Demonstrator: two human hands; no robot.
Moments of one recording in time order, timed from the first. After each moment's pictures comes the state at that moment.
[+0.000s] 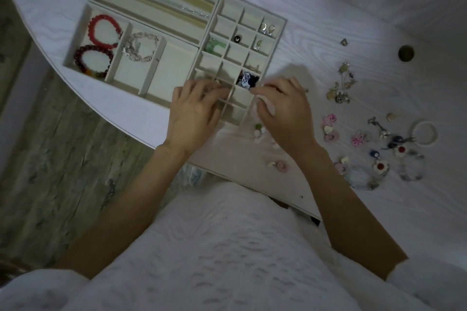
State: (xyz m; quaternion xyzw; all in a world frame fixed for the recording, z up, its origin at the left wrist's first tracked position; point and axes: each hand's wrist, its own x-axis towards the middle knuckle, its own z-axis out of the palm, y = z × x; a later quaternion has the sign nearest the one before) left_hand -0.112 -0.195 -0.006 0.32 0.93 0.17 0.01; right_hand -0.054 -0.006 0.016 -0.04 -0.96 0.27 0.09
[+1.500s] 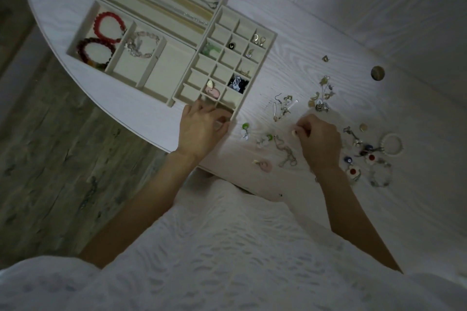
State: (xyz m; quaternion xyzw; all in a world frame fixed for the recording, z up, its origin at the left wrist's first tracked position) left_hand -0.070 -0.169 -0.007 0.23 0.95 0.22 0.07; right_hand 0.011 0.068 0.016 -0.25 -0.95 0.20 -0.05
